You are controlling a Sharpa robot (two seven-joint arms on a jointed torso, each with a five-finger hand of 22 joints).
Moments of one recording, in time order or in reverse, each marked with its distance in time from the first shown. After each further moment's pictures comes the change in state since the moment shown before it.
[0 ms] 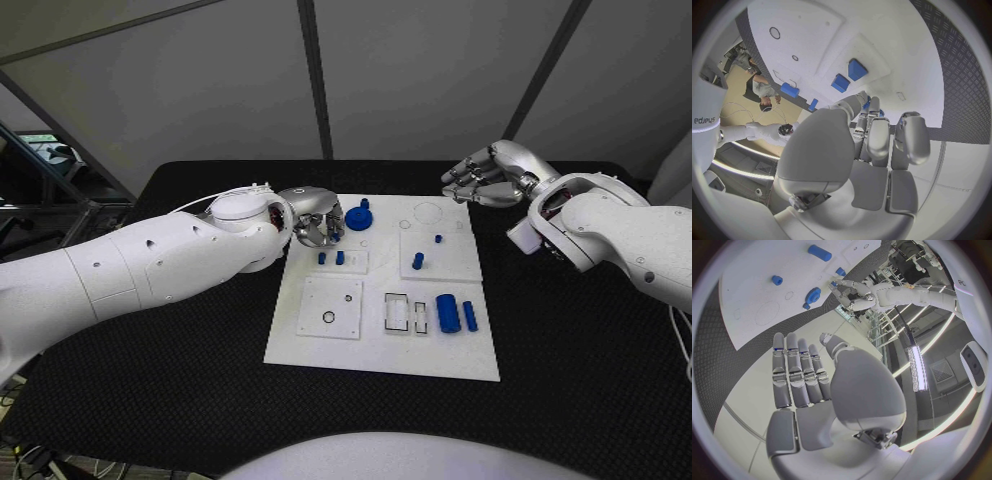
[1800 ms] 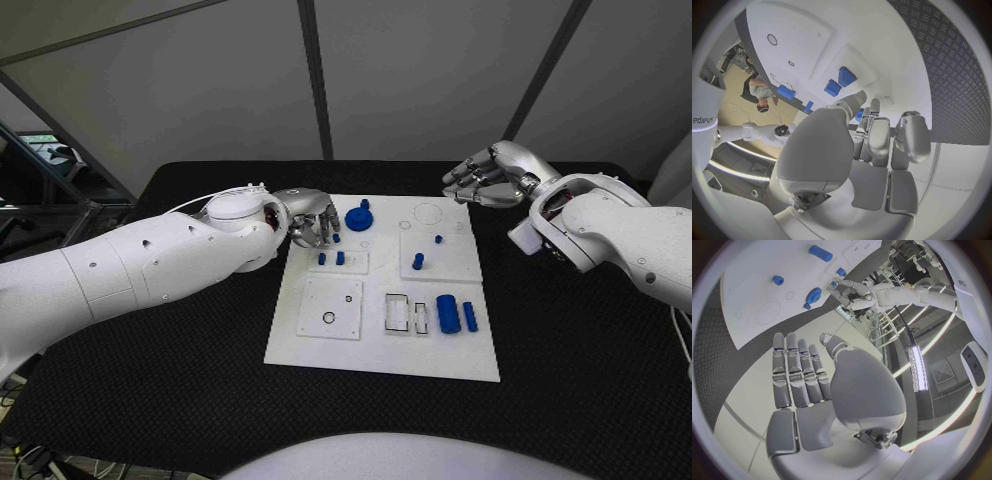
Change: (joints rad) left arm -0.001 -0.012 0.000 -0.020 0.001 0.014 -0.018; left_hand -0.033 -0.025 0.004 -0.004 0.000 -0.152 0.017 -0.102 -0.063 -0.015 0.015 -0.058 0.002 -0.007 0.007 0.000 -0.021 0.000 -0.007 0.007 -0.012 0.000; right arm 0.000 -0.003 0.000 -0.001 -0.005 0.001 -0.004; right_hand 0.000 0.000 0.002 -0.002 0.000 0.000 0.000 0.000 0.000 0.000 0.000 0.000 0.000 0.000 0.000 0.000 -0.002 0.000 0.000 0.000 -0.004 -0.003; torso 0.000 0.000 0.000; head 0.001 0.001
